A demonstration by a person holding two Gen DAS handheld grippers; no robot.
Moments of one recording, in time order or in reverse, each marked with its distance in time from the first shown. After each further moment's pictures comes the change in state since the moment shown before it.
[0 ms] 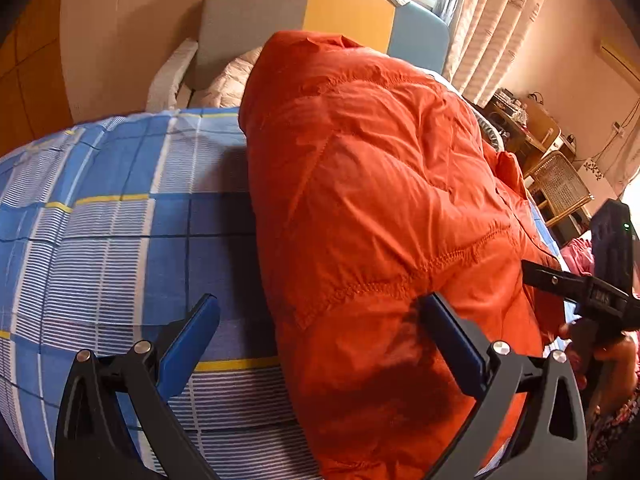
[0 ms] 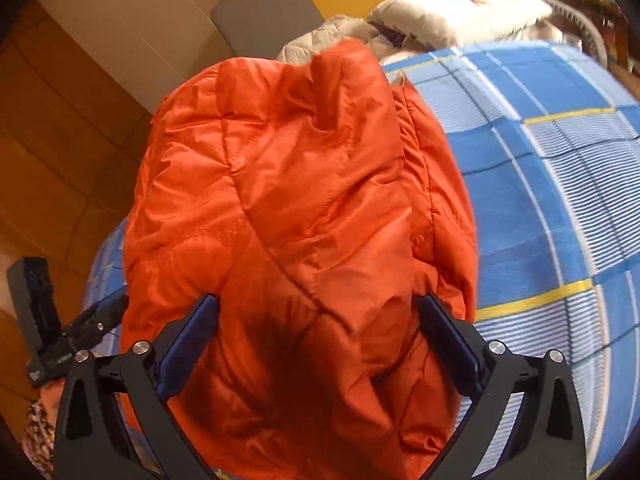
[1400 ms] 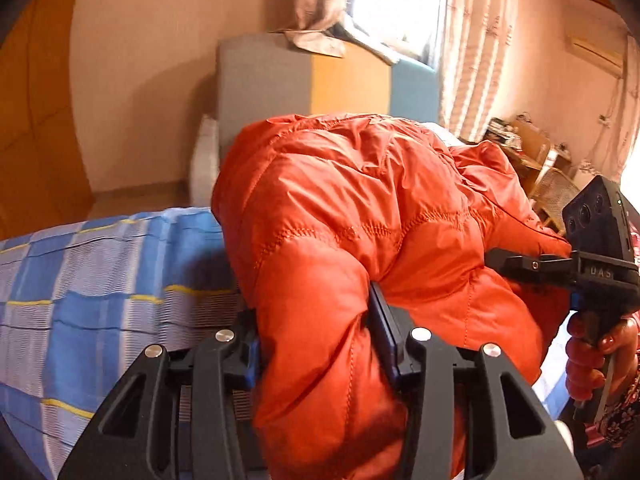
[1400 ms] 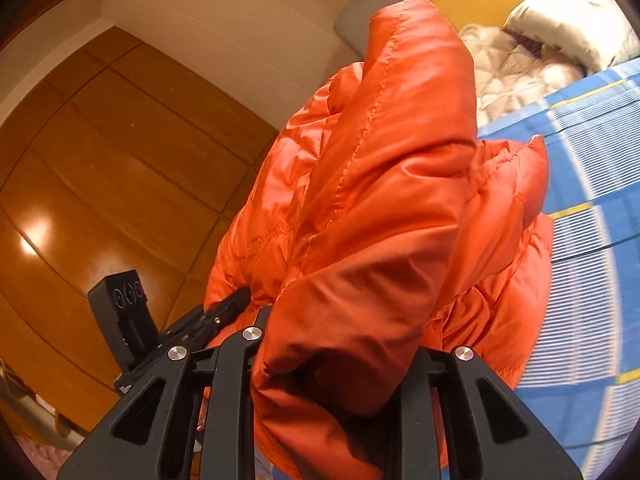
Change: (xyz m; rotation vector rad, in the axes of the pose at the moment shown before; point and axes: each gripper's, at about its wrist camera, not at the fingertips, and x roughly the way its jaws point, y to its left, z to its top) left arm -0.091 0.060 0.027 0.112 -0.231 0.082; right arm 0.039 0.123 0.026 -0.030 -0.066 0.496
